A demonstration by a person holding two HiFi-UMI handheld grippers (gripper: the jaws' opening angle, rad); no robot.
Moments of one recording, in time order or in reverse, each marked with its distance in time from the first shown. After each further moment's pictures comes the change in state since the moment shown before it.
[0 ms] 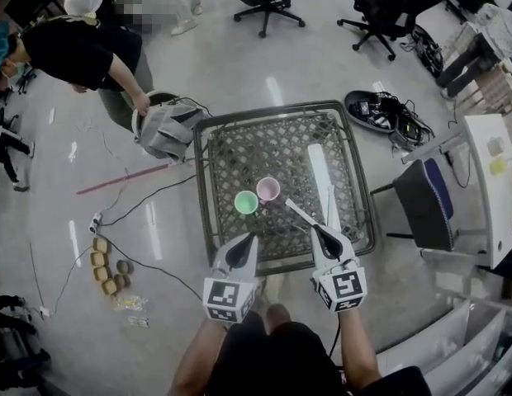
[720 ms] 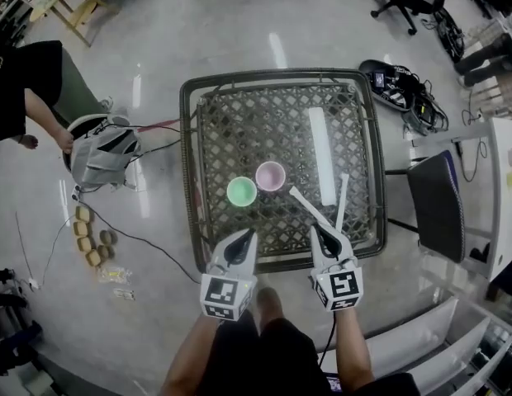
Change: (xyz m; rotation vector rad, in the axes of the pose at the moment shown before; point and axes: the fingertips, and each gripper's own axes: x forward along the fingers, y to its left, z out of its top) left arm 0.066 0.036 -0.109 -0.105 0.139 0.000; right arm 0.073 -0.020 -0.117 0.020 0.190 0.031
